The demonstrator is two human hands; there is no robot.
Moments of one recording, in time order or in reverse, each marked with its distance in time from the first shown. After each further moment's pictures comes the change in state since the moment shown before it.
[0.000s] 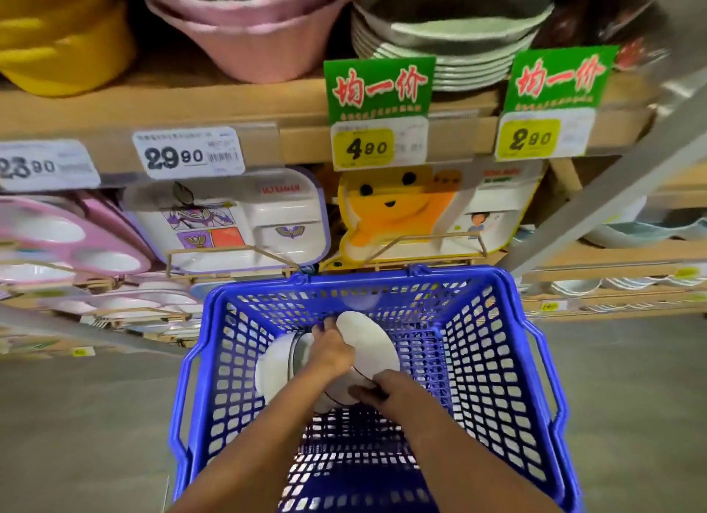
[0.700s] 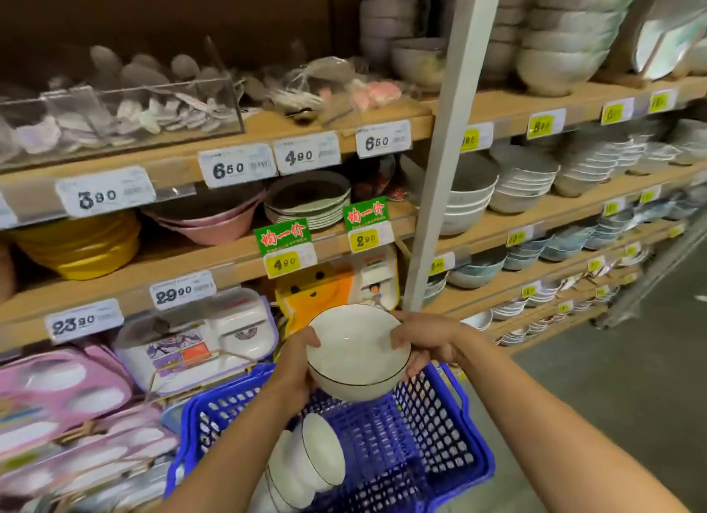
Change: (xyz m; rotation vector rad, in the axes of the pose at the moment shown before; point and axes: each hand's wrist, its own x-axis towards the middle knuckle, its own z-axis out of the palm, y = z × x) left_hand -0.182 0.098 -0.090 -0.919 -0.281 0.314; right_hand -0.235 -0.106 -0.086 -0.446 -0.066 -0.482
